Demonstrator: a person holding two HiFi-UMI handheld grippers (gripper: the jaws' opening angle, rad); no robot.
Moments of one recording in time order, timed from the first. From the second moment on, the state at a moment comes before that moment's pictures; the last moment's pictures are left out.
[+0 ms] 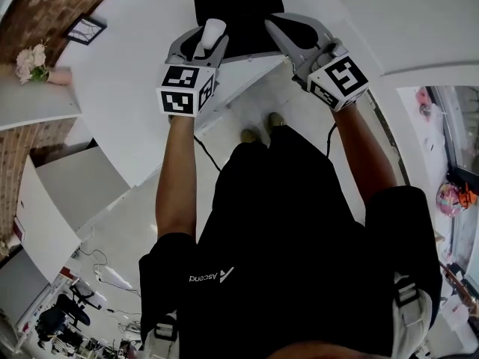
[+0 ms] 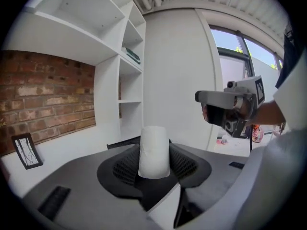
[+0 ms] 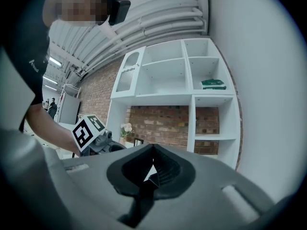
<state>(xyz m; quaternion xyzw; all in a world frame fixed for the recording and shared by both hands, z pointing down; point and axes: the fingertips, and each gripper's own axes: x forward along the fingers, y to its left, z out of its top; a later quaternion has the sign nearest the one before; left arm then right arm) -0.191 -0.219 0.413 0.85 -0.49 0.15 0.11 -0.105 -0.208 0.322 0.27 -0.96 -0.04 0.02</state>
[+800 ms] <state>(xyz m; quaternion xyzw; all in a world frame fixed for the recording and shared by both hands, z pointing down) -0.172 -0.272 0.533 0.77 -0.41 0.45 0.18 -0.073 -0.267 0.347 0.24 -0.97 -0.03 0.03</state>
